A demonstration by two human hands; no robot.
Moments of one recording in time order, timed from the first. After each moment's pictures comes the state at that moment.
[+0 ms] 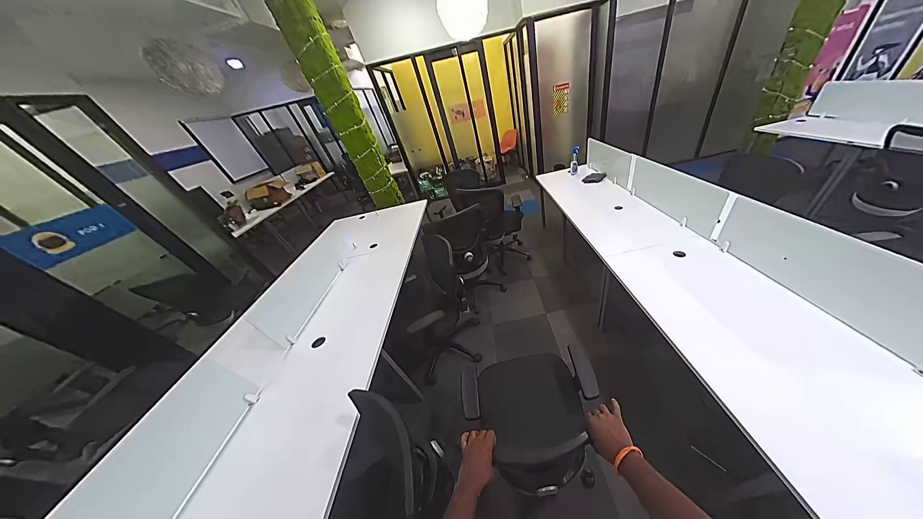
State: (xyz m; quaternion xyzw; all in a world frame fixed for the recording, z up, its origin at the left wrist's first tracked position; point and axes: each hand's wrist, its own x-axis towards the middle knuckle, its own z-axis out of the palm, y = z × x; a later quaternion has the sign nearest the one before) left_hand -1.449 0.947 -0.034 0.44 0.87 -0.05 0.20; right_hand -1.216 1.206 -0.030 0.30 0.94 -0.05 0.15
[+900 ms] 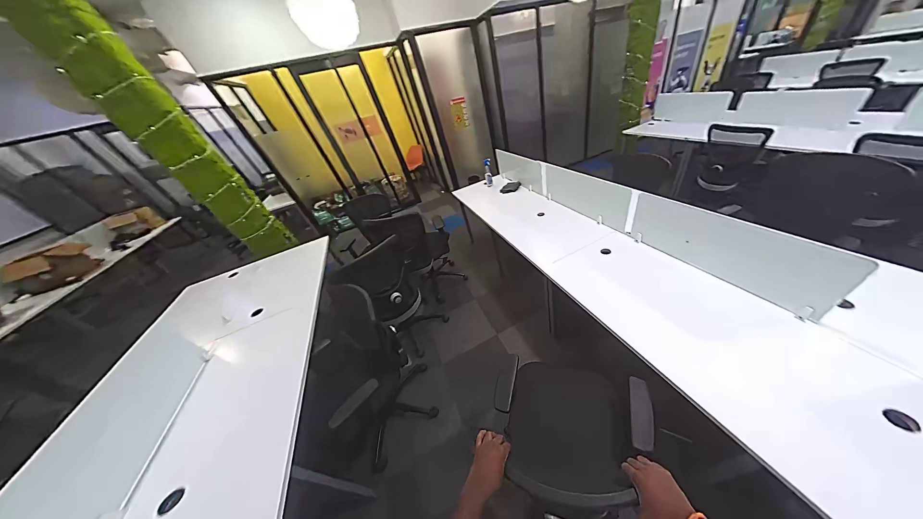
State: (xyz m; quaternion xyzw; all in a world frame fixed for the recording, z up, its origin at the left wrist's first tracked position) left_hand -1.545 1.167 -0.043 0.69 0.69 -0.07 0.21; right_hand -1.154 1.256 -0.036 0.41 0.89 -0.16 0.14
